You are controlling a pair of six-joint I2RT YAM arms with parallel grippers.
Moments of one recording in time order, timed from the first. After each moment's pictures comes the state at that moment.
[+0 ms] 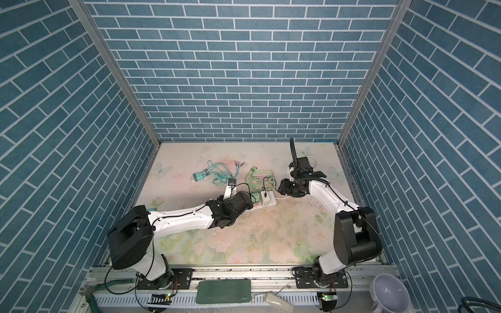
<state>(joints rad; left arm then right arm) -1.00 1.61 0.96 -0.39 -0.79 -0.70 0.29 1.52 1.05 -0.64 -0.31 0.32</state>
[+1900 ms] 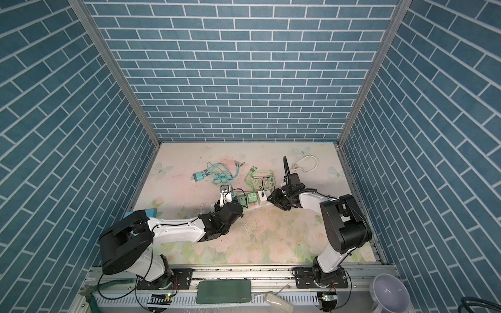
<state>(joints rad) -1.02 1.55 0.67 0.20 -0.79 -0.66 0.41 1.66 0.79 -0.15 -0.47 0.77</state>
